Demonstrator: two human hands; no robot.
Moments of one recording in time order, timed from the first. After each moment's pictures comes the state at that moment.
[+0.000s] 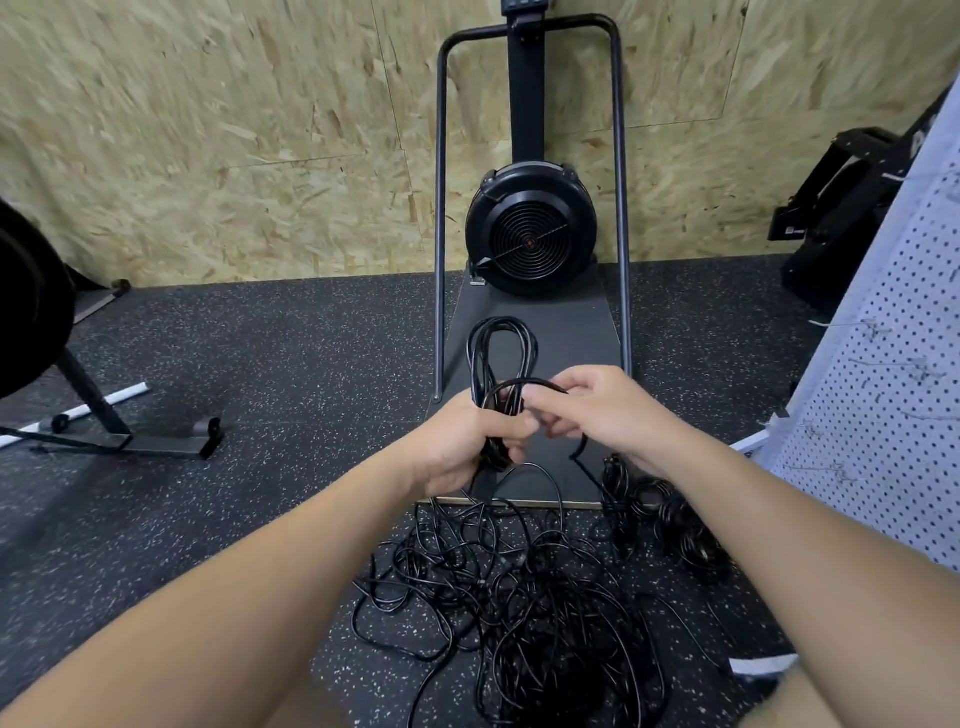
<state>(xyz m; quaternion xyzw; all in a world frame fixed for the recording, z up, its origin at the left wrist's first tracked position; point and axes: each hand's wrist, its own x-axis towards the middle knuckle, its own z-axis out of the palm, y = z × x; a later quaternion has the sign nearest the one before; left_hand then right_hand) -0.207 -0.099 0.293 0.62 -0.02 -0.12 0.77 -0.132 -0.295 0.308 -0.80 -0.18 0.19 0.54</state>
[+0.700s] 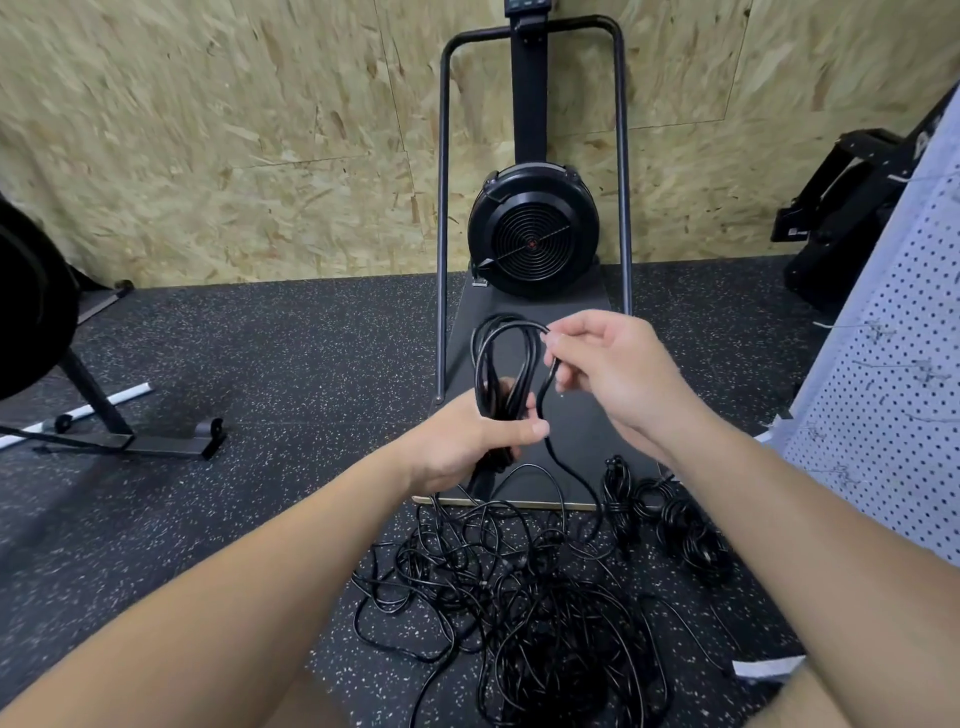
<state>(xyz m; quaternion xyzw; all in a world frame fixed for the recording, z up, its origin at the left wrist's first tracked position) -0.208 -0.091 0.294 0.71 -0.04 -0.09 0.70 -0.139 -0.287 0.346 -0.69 -0.19 0.08 0.70</state>
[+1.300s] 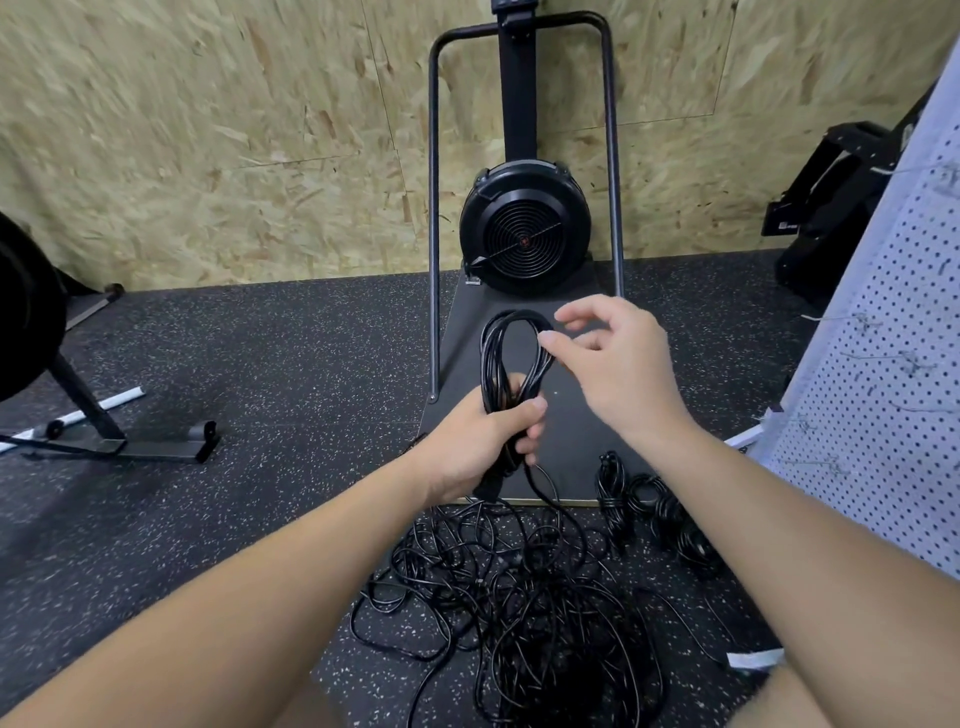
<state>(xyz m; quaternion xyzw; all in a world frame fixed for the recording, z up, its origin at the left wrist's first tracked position) -0.208 -0.122 0.291 0.67 -0.05 -0.05 0.74 -0.132 -0.293 0.334 -0.79 -0.21 -0.14 0.57</state>
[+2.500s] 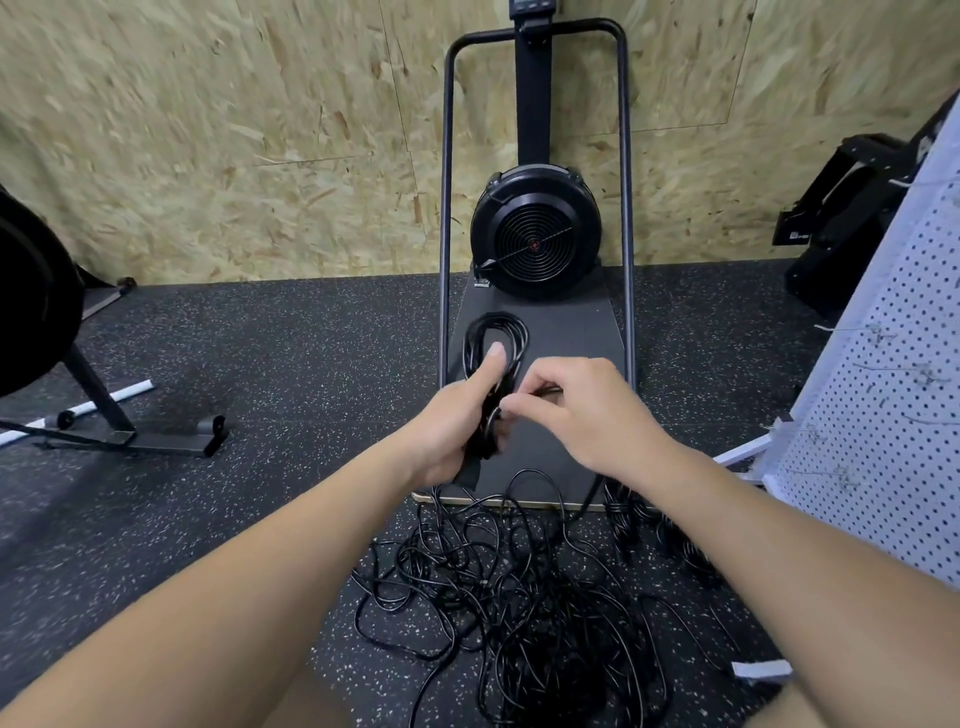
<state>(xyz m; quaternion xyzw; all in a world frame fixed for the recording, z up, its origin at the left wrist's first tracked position) -0.203 -0.088 0.302 0.67 0.12 -0.06 0.73 -0.157 -0.277 0.323 -0.85 -0.34 -0.03 0.39</state>
